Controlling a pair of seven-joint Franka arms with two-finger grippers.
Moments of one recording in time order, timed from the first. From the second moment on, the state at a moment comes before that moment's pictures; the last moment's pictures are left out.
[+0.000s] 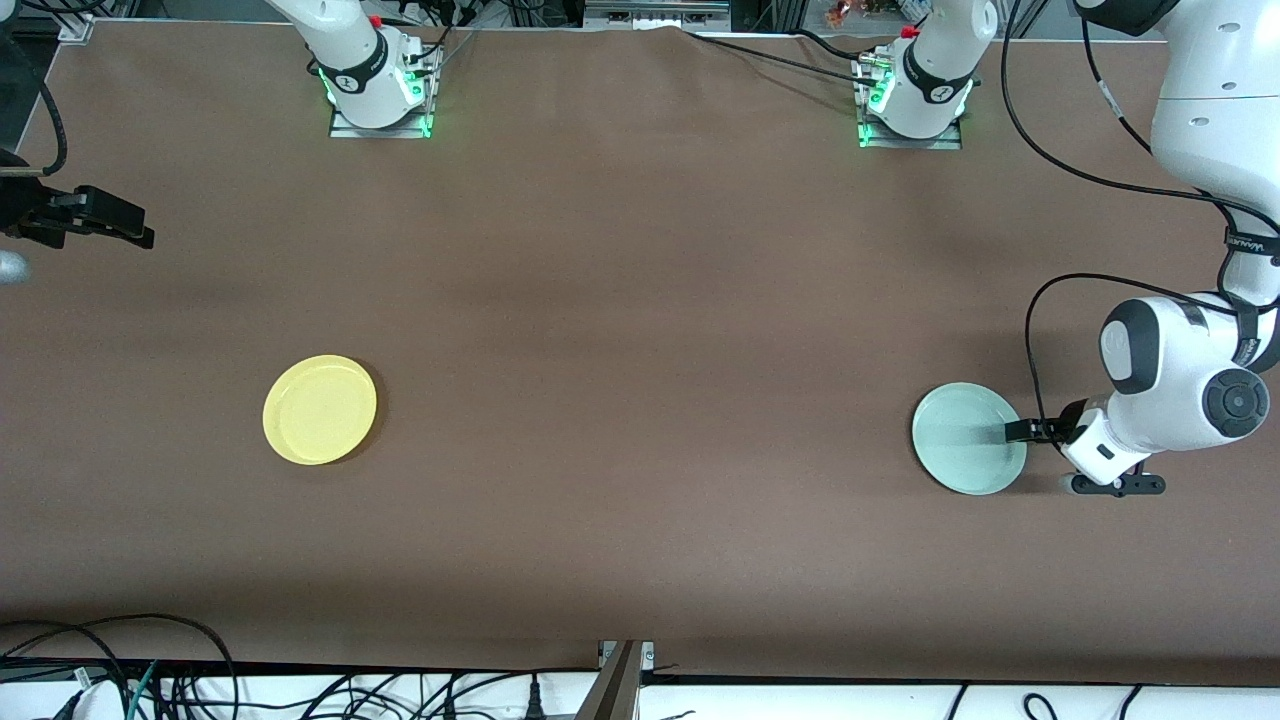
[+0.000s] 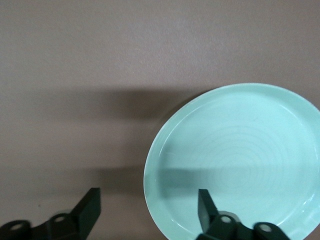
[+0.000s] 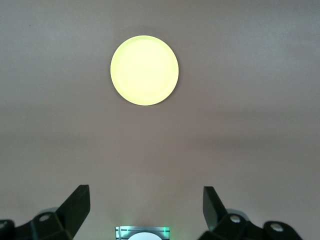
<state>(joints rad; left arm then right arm) 0.25 0.69 -0.12 -1.61 0.09 2.18 0.07 0.04 0.10 -0.10 -1.48 -0.02 1.44 -0.07</state>
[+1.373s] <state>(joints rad) 0.25 0.72 -0.12 -1.63 0.09 2.21 0.09 0.04 0.10 -0.10 -1.48 -0.02 1.44 -0.07</state>
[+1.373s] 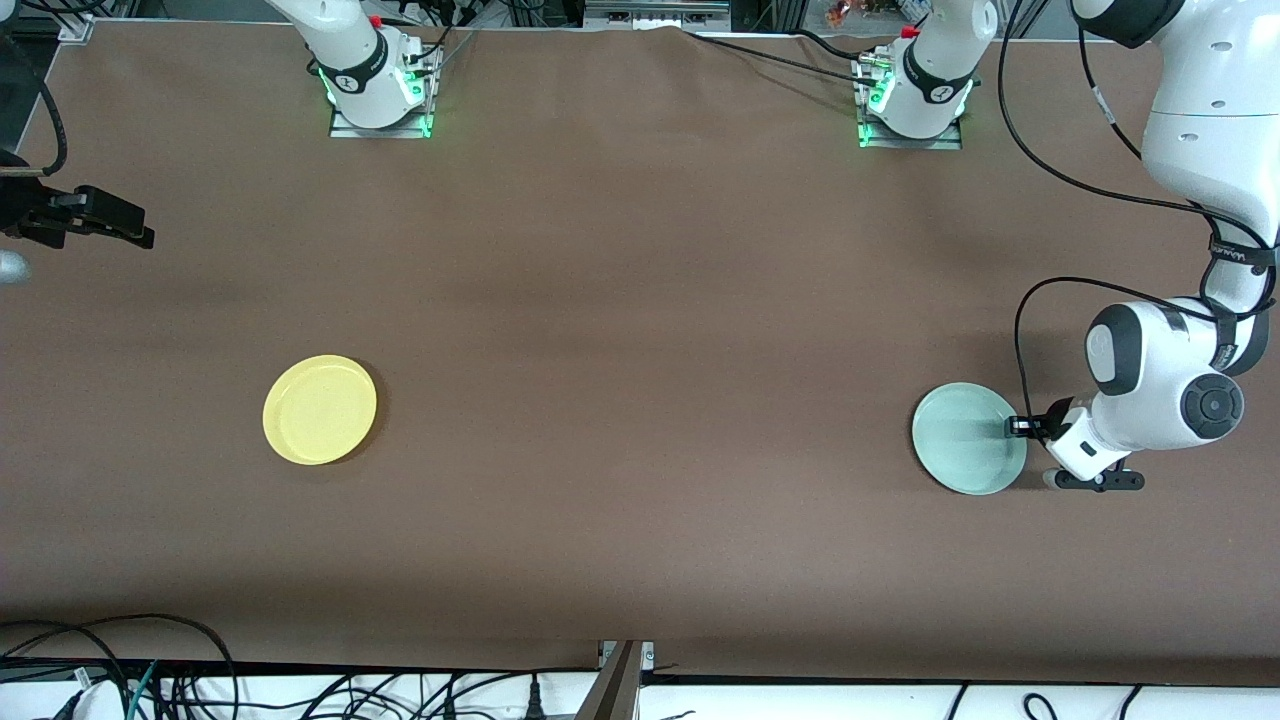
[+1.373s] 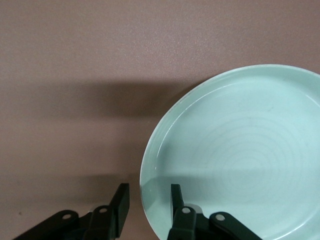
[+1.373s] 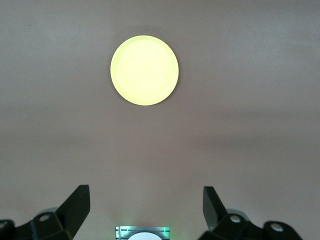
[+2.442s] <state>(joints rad) 0.25 0.72 -0.12 -1.63 0.09 2.21 0.11 0.04 0.10 -0.10 -1.48 -0.02 1.44 -0.07</state>
